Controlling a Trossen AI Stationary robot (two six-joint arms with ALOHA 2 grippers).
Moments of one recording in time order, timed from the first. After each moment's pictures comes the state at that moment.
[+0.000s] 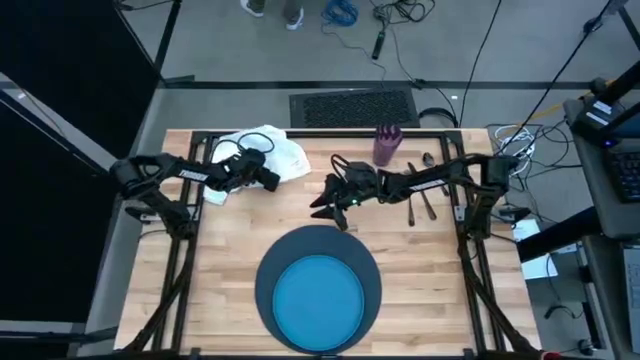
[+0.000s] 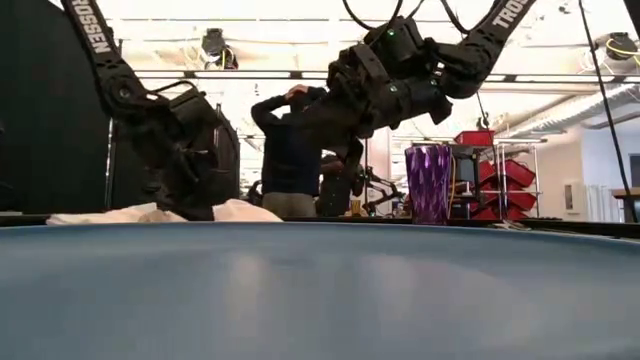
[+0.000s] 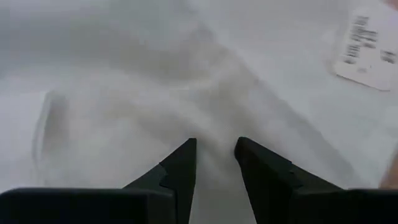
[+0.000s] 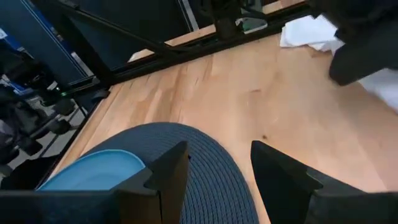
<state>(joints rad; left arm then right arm) 0.57 1.57 0.46 0.20 -0.19 -0.33 -0.21 1.81 0.92 0.53 -0.45 0.25</state>
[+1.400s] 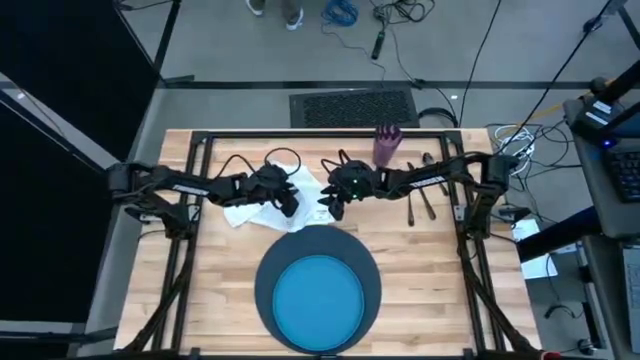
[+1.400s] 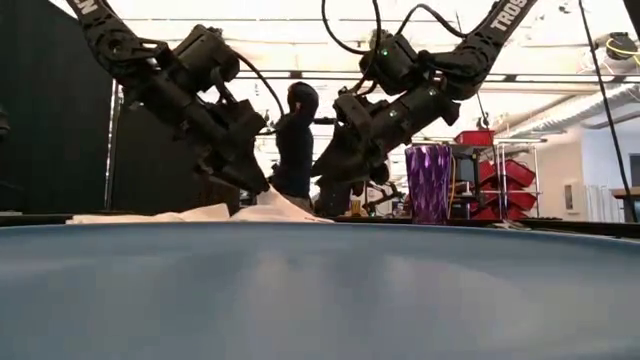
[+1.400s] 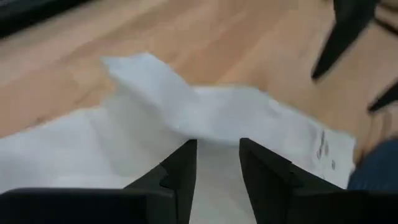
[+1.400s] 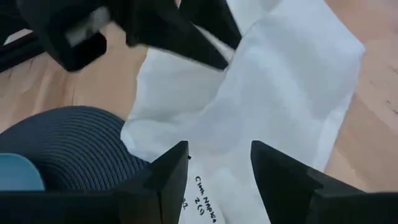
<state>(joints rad) 0.26 1.44 0.56 0.23 -0.19 -0.41 -0.24 1.80 0.92 0.31 -0.15 0.27</state>
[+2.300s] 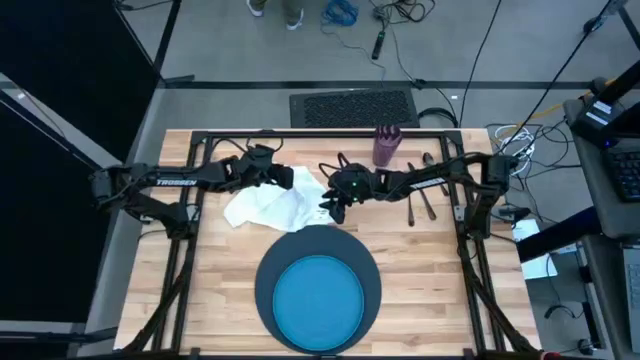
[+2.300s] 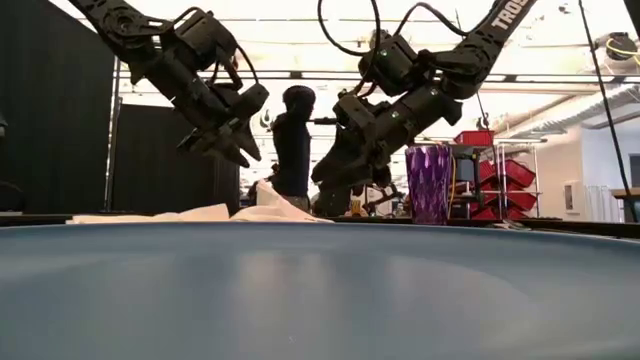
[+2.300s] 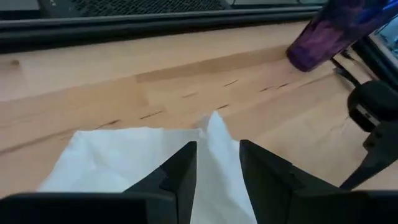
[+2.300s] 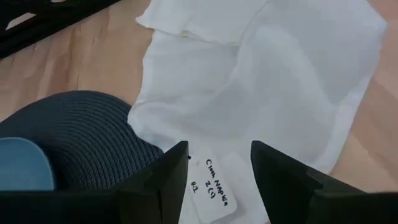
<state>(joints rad) 0.38 1.32 0.66 -0.03 -0.23 -0.71 -0.23 1.80 0.92 0.28 -0.18 0.27</state>
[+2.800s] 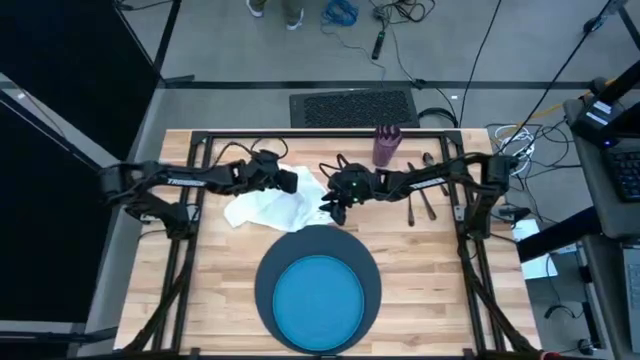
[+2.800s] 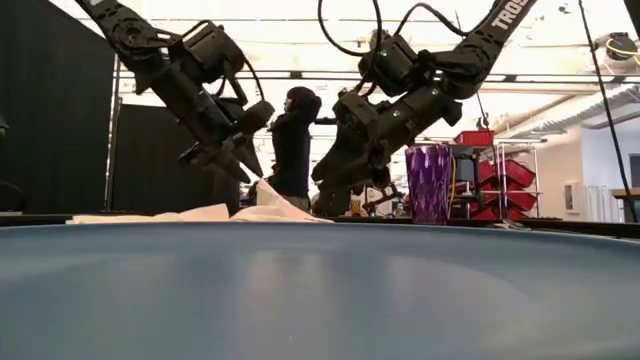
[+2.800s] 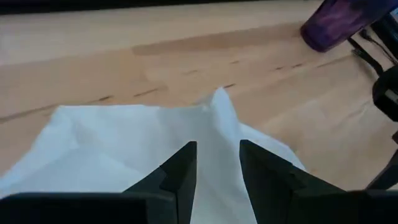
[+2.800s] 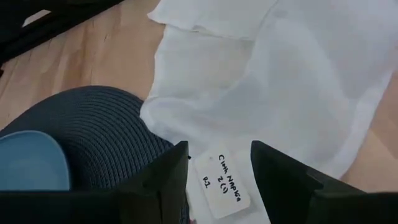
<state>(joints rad) 0.35 1.43 0.66 0.04 -0.23 -0.75 -0.23 1.80 0.92 0.27 -0.21 0.28</state>
